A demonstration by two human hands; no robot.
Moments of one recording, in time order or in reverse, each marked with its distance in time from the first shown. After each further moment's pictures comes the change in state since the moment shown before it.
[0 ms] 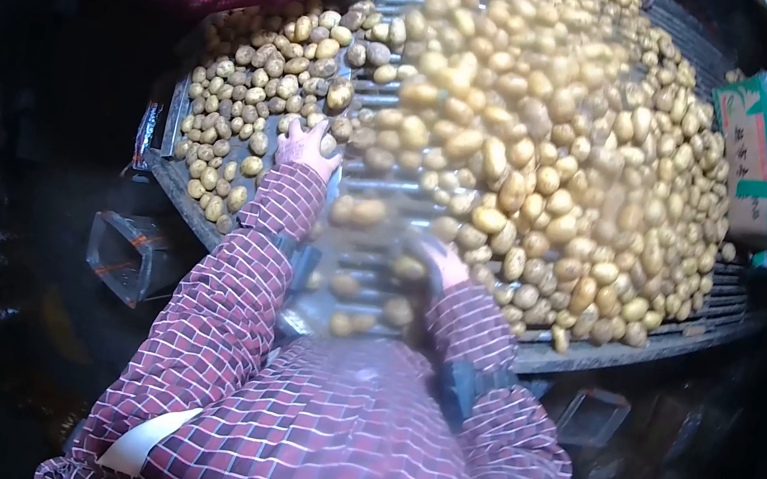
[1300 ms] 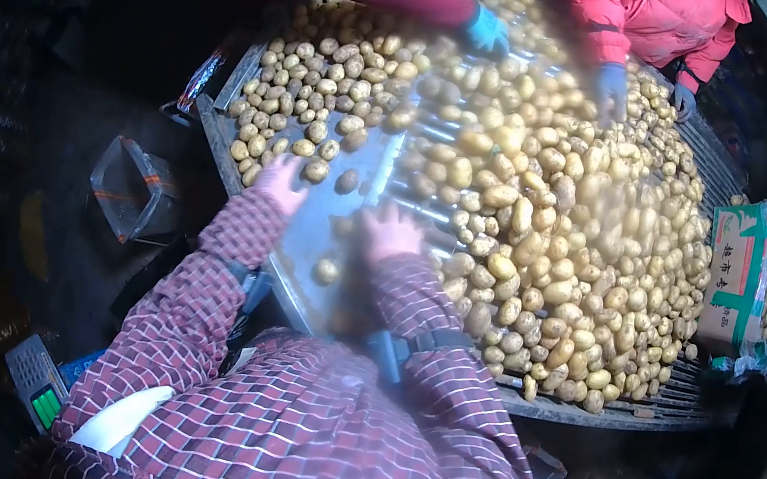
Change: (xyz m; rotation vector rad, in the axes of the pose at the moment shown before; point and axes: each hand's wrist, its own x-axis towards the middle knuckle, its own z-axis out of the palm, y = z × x) left_hand -0.066 -0.139 0.007 -0.145 0.106 0.028; right_hand 0.072 -0.095 0.100 -1.209 -0.035 -0.155
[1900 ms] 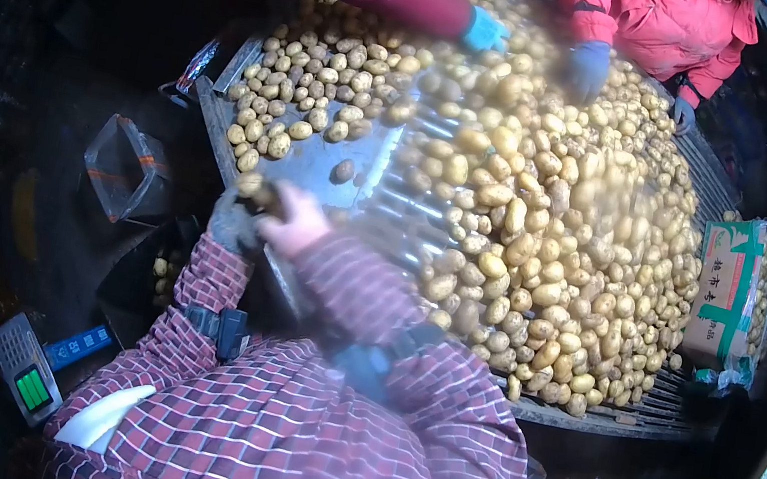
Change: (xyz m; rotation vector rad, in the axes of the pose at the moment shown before) left_hand -0.094 -0.025 -0.010 -2.298 -0.157 -0.401; right_hand -0.008 -0.091 -0.046 0.912 -0.267 -0.199
